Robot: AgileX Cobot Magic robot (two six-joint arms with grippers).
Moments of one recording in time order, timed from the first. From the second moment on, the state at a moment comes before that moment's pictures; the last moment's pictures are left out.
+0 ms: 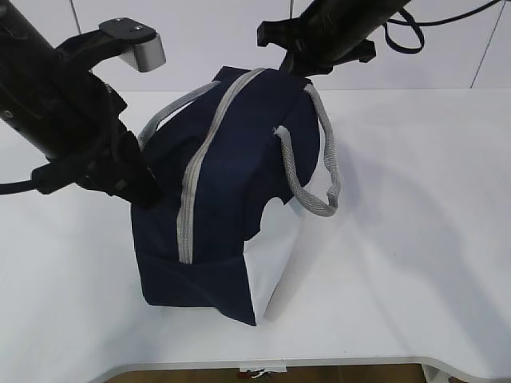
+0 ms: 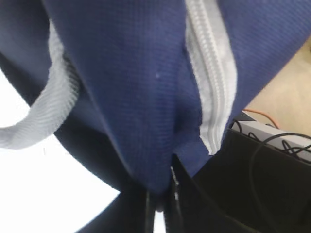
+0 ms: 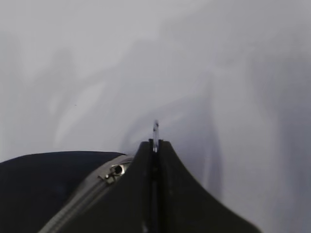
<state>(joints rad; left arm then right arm) -0.51 1.54 -1.23 -0.41 1.00 0.61 0.34 2.03 -1.86 0.23 0.77 0.07</state>
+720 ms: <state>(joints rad) -0.48 1.54 -1.41 -0.42 0.99 0.30 0.34 2.03 -1.99 0.34 0.94 0.01</state>
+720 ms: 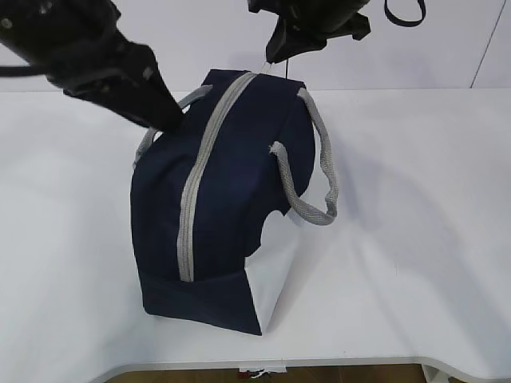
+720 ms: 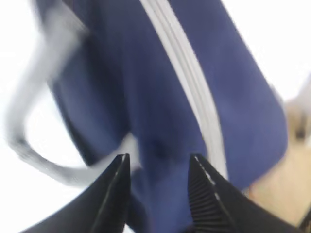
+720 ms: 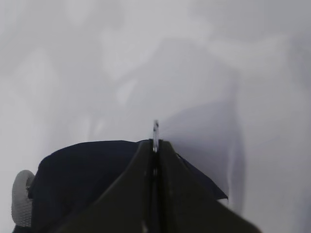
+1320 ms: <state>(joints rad) -0.41 1.80 -1.59 -0.58 0.81 0.21 0.34 2.03 -1.99 0.34 0.95 -0.01</state>
